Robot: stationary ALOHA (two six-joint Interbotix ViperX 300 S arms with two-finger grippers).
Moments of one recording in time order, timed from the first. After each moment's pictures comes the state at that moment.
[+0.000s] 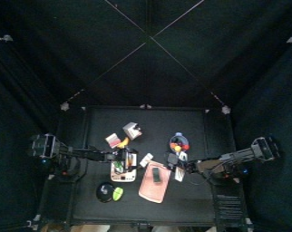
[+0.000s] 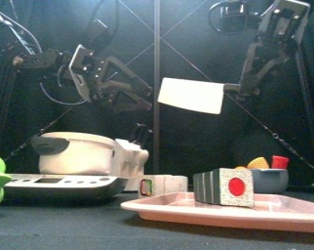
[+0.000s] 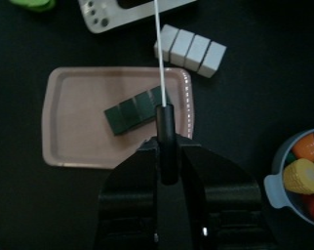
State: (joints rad) left arm 0.03 -0.08 0.92 0.07 -0.67 0.02; right arm 0.19 -0.45 0.75 -0.37 0.62 0.69
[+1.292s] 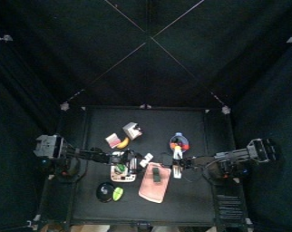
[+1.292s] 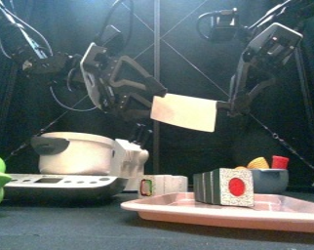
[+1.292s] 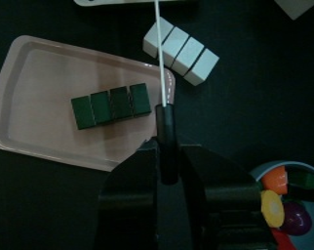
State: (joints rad) left arm 0.00 0.03 0.85 0.11 -0.70 -0.13; right arm 0.09 -0.36 0.75 -0.33 0.56 0.38
